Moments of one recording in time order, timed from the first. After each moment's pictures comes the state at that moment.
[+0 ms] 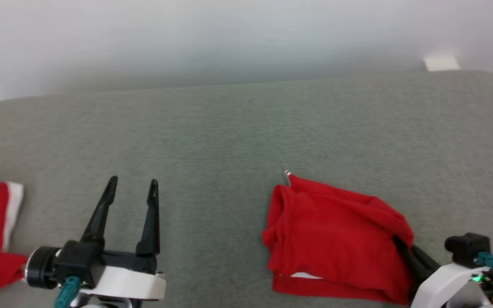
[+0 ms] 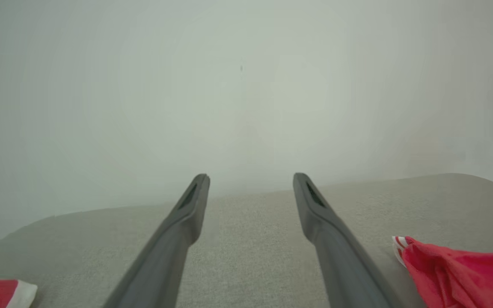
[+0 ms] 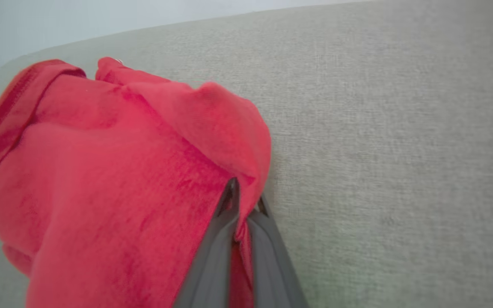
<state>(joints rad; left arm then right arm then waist) -0.14 0.31 -0.31 -0.08 -0.26 0.28 -0.26 -0.21 -0.26 0.34 0.34 0.59 0.13 0.09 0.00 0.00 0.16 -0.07</state>
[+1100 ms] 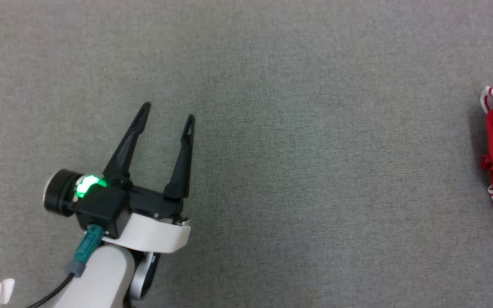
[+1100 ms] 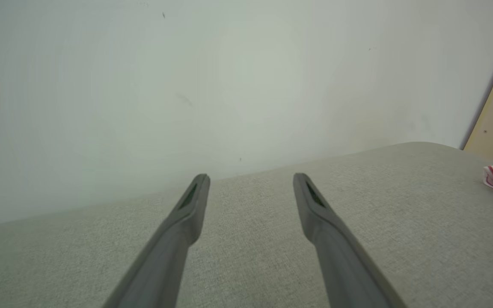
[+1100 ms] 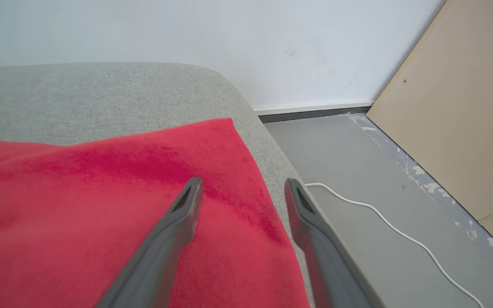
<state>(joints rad) -0.43 0.29 -0.40 -0.08 -0.19 0.20 -0.25 -0.59 -0.56 -0.07 0.81 0.53 0.13 -0.19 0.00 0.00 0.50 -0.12</state>
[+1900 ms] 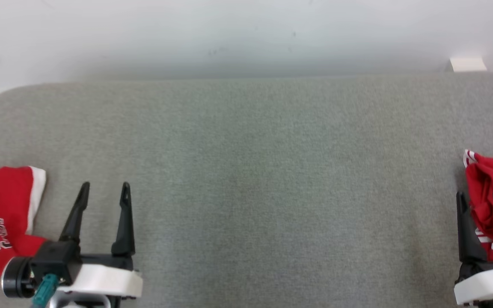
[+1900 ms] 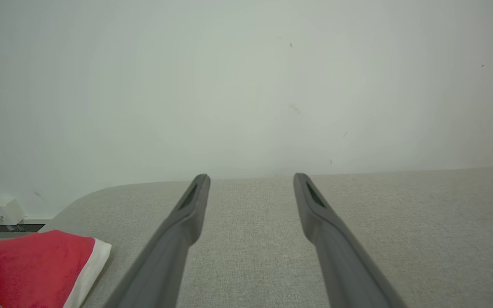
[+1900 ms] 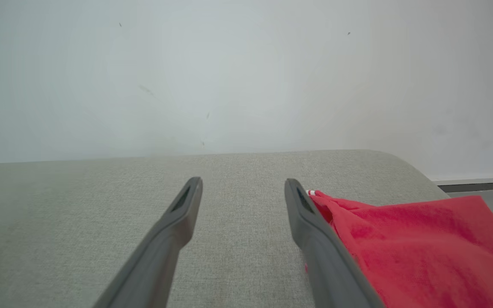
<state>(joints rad) -0.15 0.32 -0.24 -0.02 -0.27 0.28 -0.26 -0.10 -0.11 -0.11 0.01 0.28 0.13 -0.03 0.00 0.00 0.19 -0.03</state>
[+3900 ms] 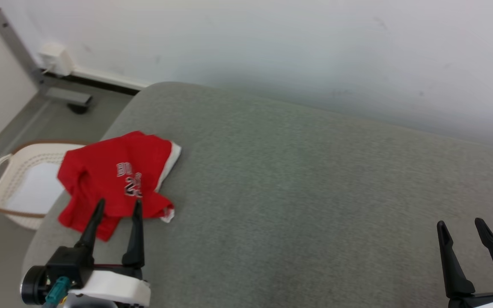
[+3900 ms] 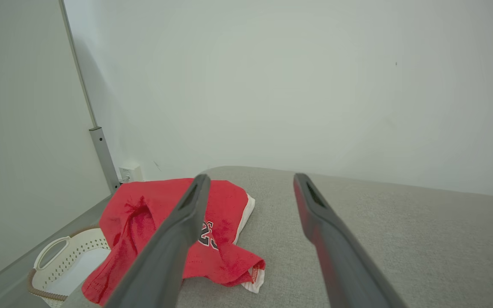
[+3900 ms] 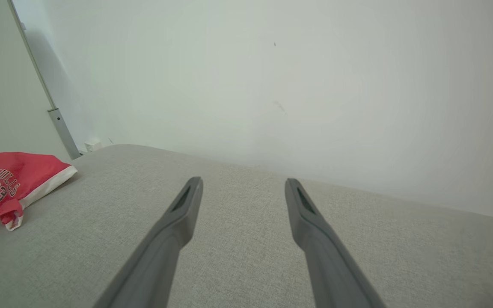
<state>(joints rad) -0.13 0.18 -0.13 0.13 -0.19 0.10 -0.26 0.12 -0.05 -0.07 -0.30 0.22 0.13 0.15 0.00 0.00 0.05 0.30</state>
